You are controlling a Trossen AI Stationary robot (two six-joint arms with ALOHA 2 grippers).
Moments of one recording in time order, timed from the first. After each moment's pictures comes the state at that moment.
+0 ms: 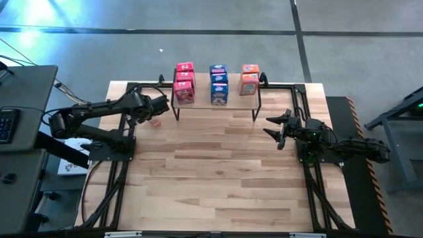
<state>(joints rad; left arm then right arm) 0.47 1.21 0.80 -1.09 -0.46 -1.61 -0.20 0.09 0.01 0.03 0.10 0.07</state>
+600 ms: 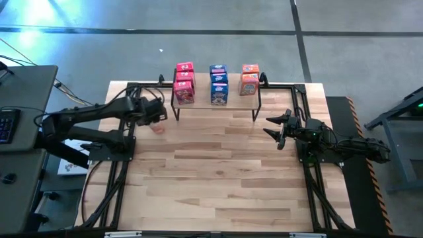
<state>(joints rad) 0.38 1.08 0.80 -1.09 -0.31 -1.38 -0.20 0.09 0.01 0.03 0.10 0.07</state>
